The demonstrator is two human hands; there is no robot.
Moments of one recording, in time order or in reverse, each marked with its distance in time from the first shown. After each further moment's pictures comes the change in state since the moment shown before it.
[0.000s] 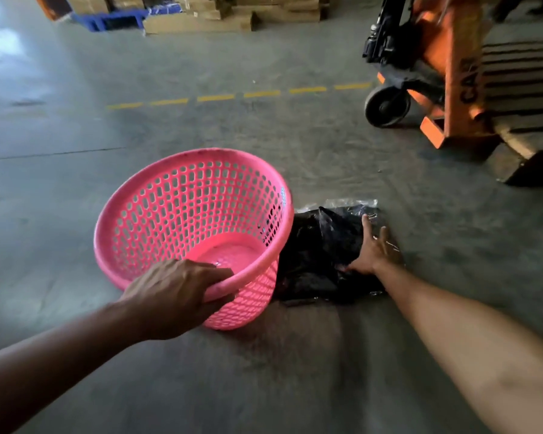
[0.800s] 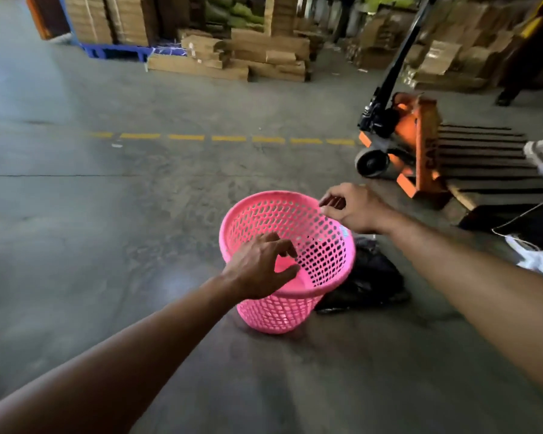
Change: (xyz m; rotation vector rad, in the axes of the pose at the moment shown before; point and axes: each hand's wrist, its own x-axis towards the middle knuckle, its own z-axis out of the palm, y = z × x) left_hand -0.057 -0.088 -0.077 -0.459 0.177 0.050; right_hand -0.263 -0.242 -0.173 0.061 0.259 -0.636
